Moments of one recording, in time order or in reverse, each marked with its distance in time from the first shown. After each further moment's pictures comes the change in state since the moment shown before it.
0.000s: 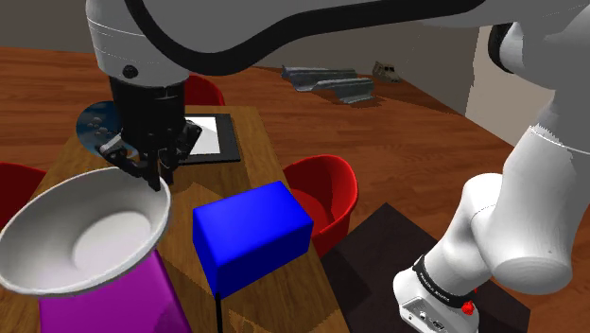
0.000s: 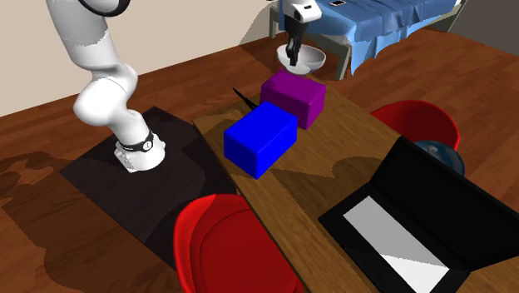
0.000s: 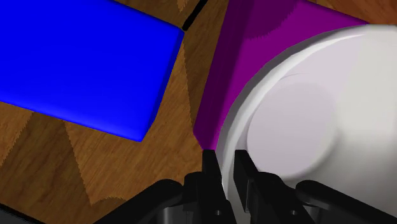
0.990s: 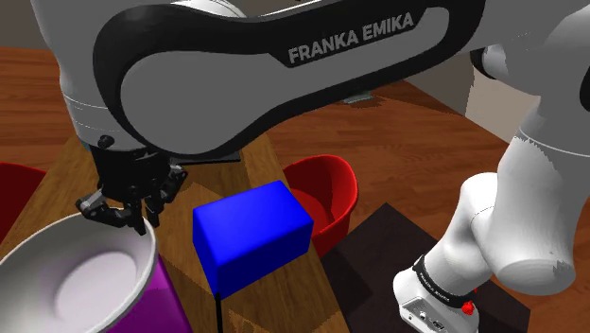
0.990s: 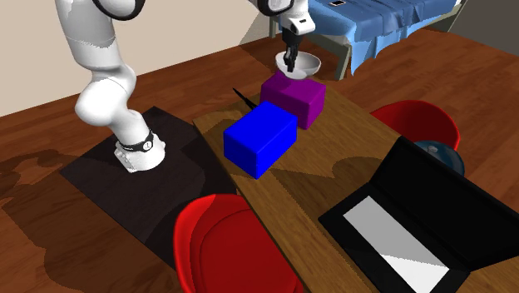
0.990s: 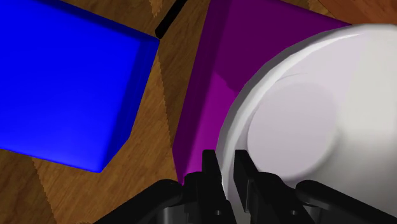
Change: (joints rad) arm 0.054 0.068 0.025 -0.052 -0.039 0.116 0.092
